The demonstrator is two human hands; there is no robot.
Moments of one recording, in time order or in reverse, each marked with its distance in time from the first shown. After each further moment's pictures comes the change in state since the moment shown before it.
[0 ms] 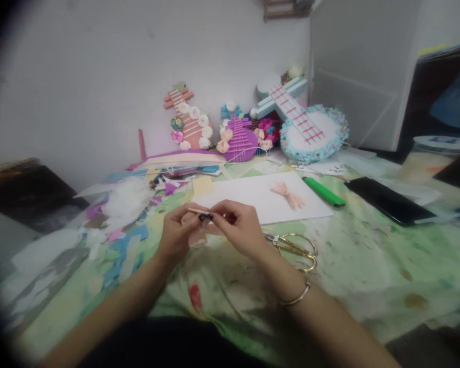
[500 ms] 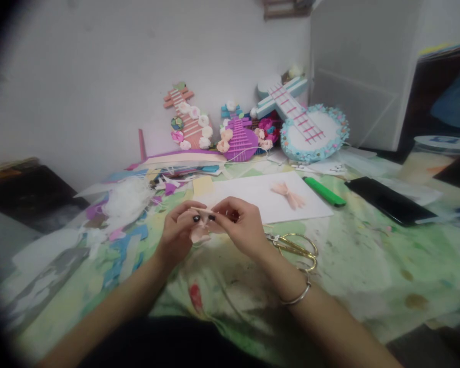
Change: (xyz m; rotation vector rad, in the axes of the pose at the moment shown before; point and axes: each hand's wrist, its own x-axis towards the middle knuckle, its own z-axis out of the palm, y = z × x) left_hand -0.003 0.007 0.005 -0.241 0.011 -0.145; right_hand 0.000 -0.001 -0.001 0.011 0.082 0.008
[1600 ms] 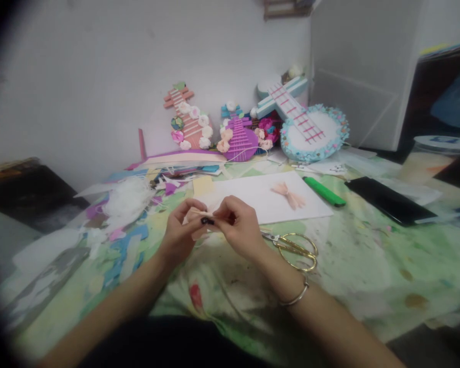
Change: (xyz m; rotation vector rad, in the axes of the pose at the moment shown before) left_hand 0.001 -0.007 -0.002 0.079 -0.007 0.002; right_hand -0.002 0.006 0.005 -0.002 -0.013 -0.020
